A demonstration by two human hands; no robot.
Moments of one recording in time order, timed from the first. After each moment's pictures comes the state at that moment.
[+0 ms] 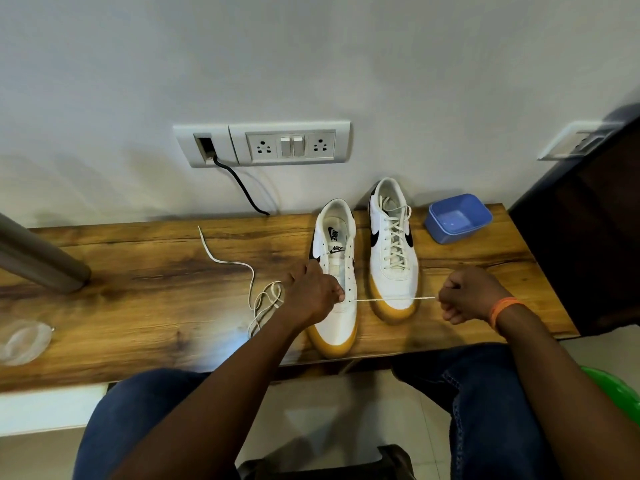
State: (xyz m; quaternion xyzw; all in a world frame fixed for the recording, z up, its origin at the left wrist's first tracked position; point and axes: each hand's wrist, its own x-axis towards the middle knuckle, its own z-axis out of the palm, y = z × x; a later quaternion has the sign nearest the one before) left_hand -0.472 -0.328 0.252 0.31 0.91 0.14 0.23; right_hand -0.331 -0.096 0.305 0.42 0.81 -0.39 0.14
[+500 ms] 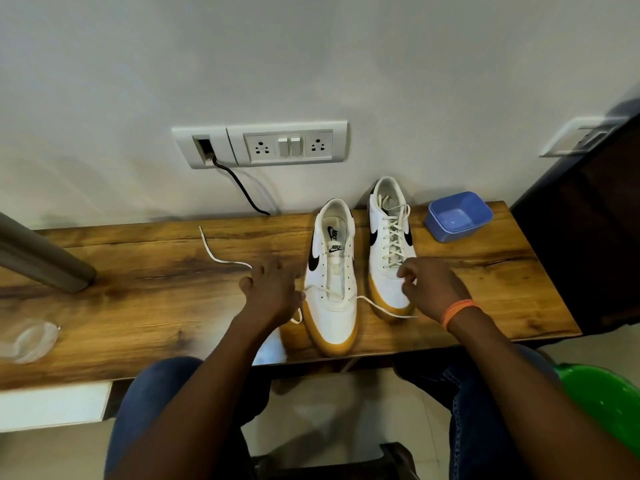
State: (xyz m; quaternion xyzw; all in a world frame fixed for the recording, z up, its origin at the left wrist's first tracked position) left_hand -0.476 -0.374 0.286 0.21 0.95 0.11 0.21; right_hand -0.354 -0.135 0.297 0.28 0.92 -0.25 0.07
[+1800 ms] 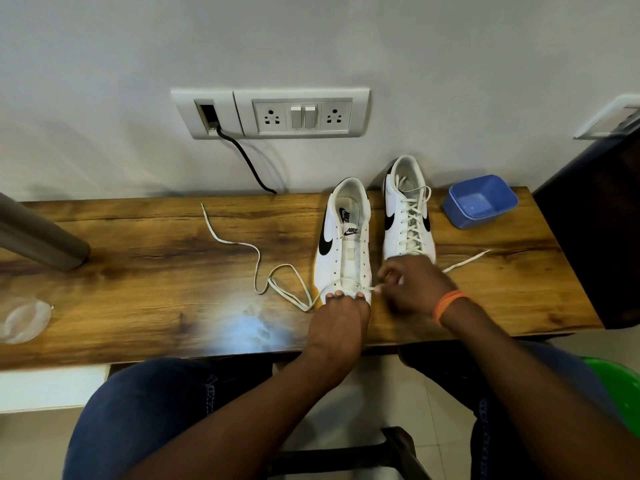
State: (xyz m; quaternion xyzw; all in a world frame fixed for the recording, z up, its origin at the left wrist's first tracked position) left_hand -0.397 -0.336 0.274 0.39 0.90 0.00 0.20; right_hand -0.380 -0.167 0.277 0.19 0.93 -0.27 0.15
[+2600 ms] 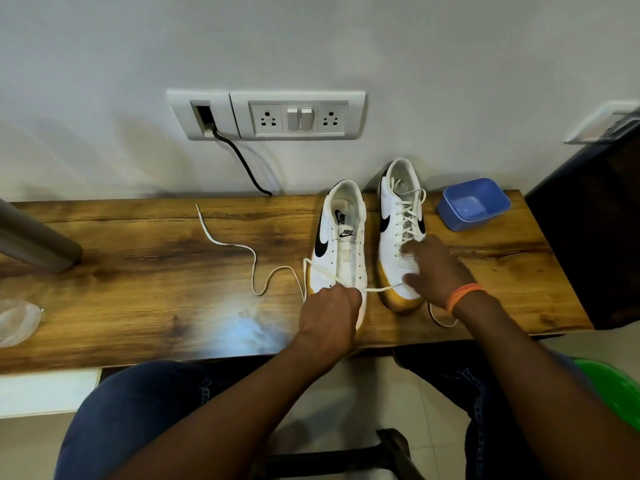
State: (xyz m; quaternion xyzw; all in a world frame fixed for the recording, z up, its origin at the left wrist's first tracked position) left_hand -0.414 -0.335 0.273 0.37 0.91 0.06 0.17; right_hand -0.376 -0.132 0.279 0.23 0.95 -0.18 0.13
